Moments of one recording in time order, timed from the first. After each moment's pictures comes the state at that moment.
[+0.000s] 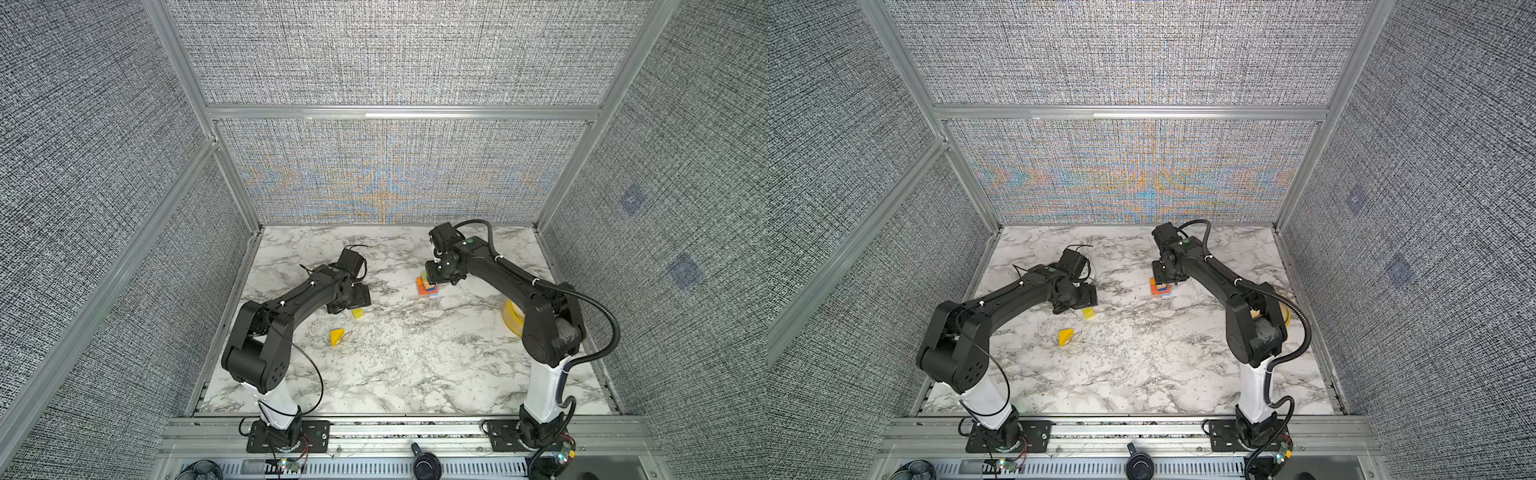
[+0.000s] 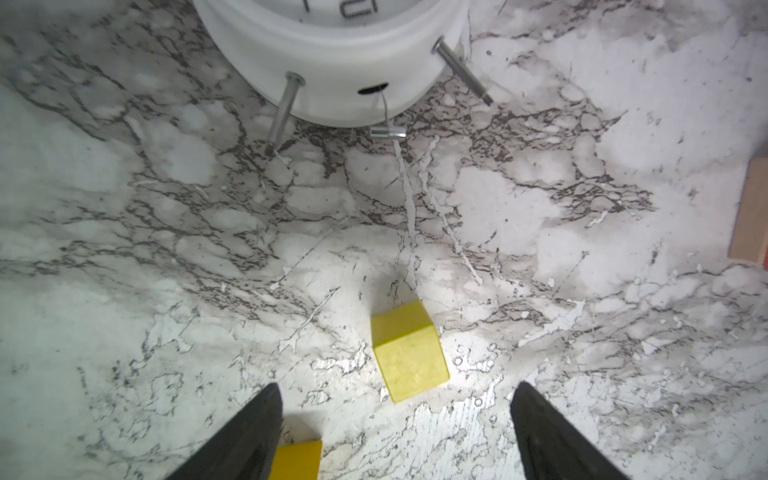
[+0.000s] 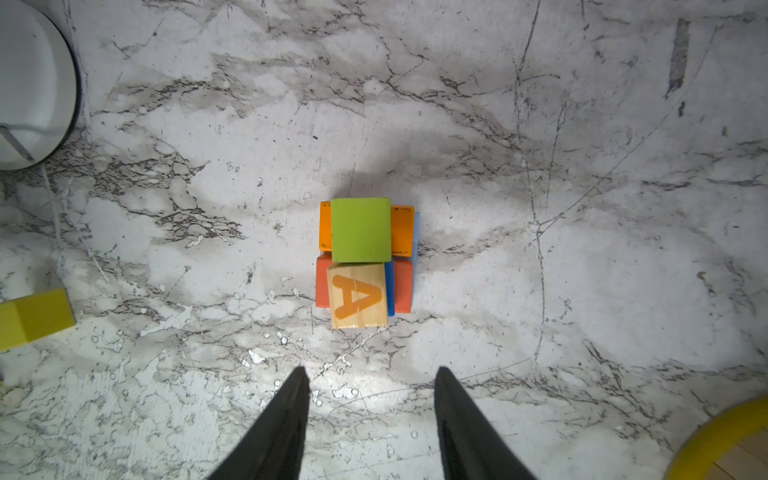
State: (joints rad) left arm -0.46 1.74 1.20 -0.70 -0.02 -0.57; right arm 0.48 1.93 1.64 -0.85 0.07 0.26
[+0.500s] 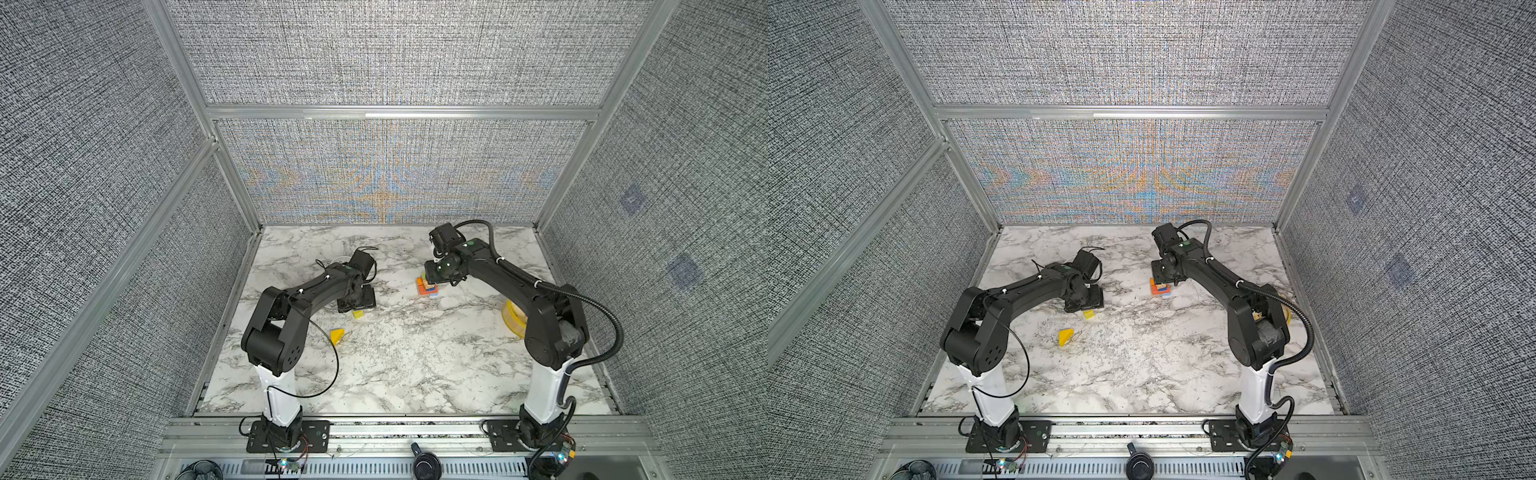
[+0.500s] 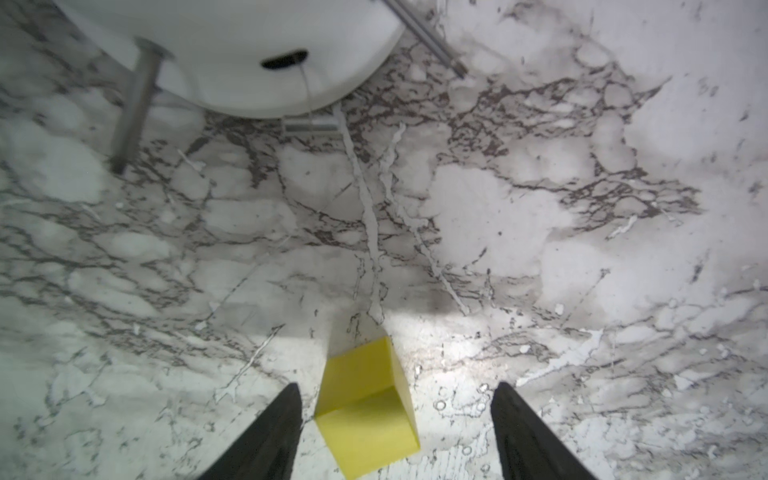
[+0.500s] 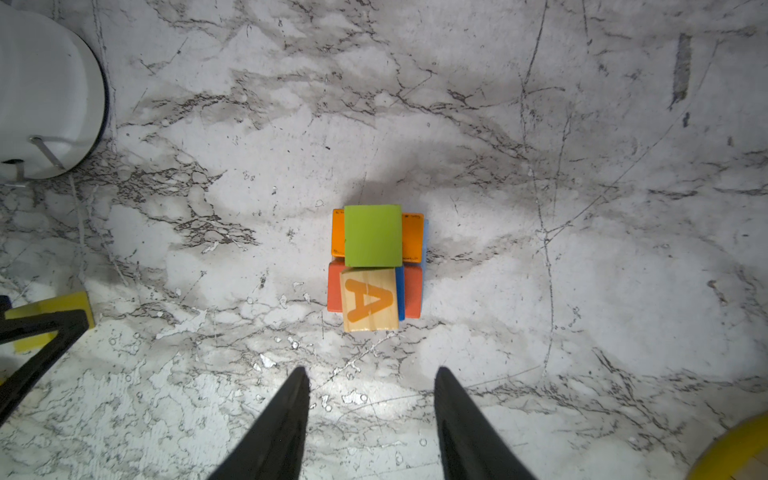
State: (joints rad) left arm -0.50 1.88 1.27 -0.71 -0.02 -0.58; right arm 0.48 1.92 1.61 -0.81 0.06 0.27
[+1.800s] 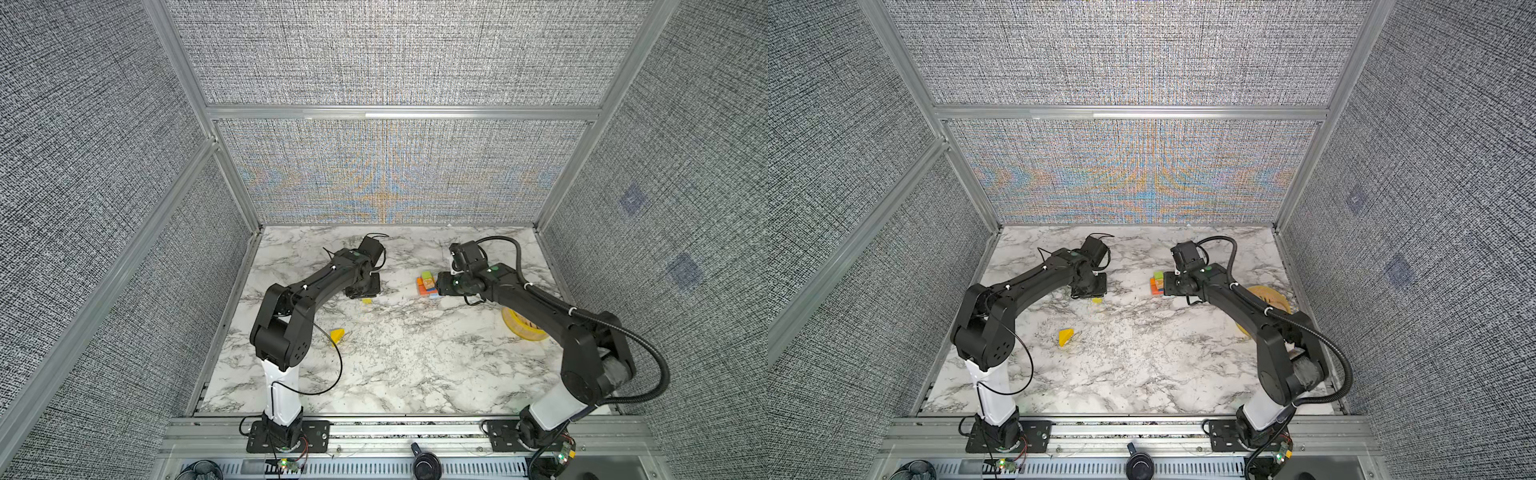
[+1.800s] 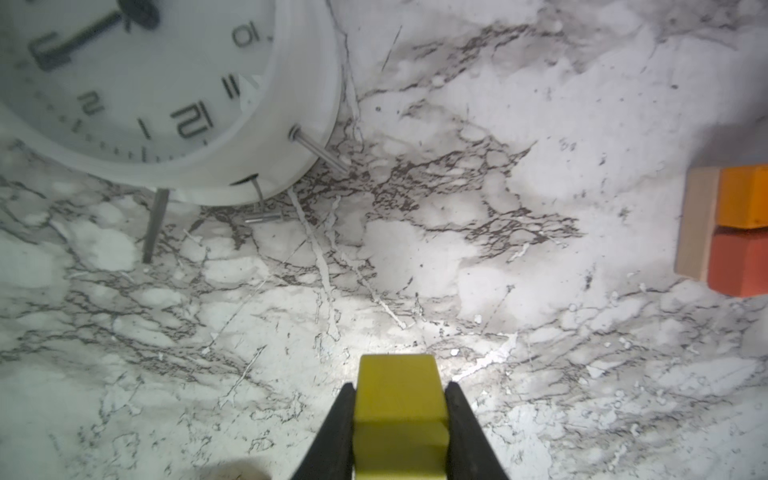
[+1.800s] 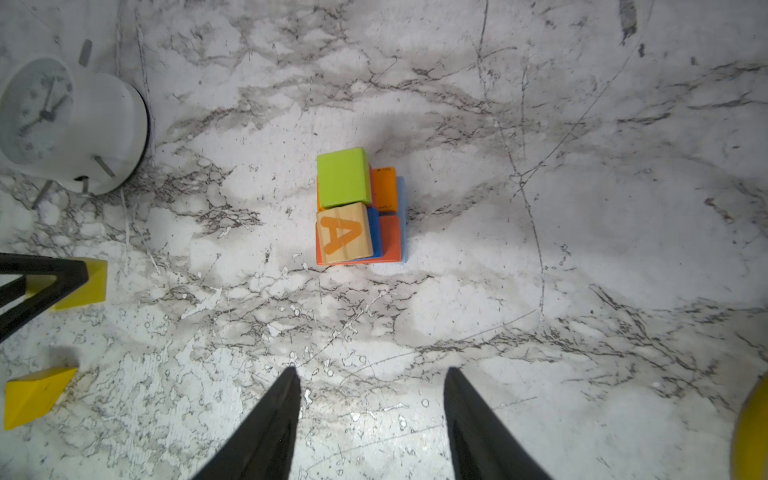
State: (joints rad) left arm -0.54 1.94 1.52 -0.85 -0.05 -0.52; right arm 0.44 1.60 1.18 -0.53 0.02 0.39
